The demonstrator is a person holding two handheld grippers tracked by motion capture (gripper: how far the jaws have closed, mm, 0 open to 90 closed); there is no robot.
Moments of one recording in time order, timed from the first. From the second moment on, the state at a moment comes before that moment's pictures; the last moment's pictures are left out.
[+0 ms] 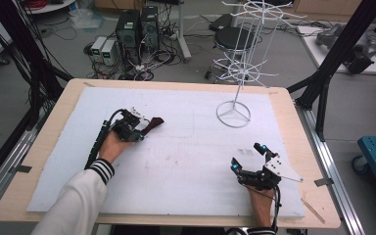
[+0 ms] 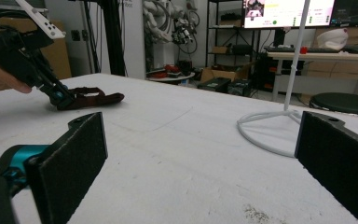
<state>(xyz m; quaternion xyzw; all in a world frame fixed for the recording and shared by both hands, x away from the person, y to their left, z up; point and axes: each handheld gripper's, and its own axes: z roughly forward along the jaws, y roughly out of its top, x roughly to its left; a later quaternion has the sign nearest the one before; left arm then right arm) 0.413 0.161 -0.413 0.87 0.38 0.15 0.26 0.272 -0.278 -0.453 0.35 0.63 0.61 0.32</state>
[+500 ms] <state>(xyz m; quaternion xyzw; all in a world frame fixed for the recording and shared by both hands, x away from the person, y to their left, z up) 0.388 0.177 -0.380 0.86 0.33 0.15 0.37 0.272 -0.278 -0.452 0.35 0.63 0.61 0.32</state>
